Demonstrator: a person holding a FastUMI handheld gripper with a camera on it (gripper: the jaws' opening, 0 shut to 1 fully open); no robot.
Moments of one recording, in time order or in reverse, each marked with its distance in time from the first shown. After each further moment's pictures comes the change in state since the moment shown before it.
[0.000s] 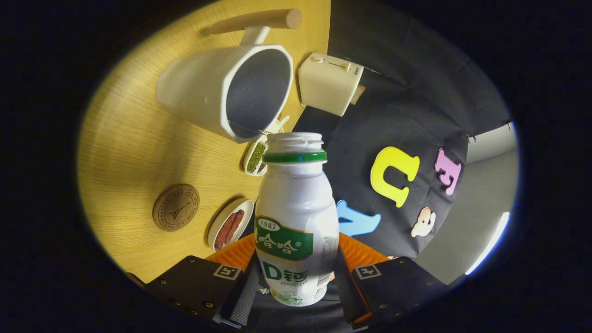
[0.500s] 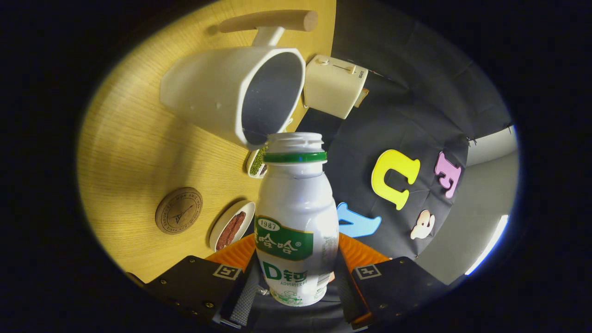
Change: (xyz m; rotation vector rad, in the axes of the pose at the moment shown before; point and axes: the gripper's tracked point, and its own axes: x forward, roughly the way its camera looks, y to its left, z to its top) arm 0.002 0.006 0.005 0.015 -0.006 0.003
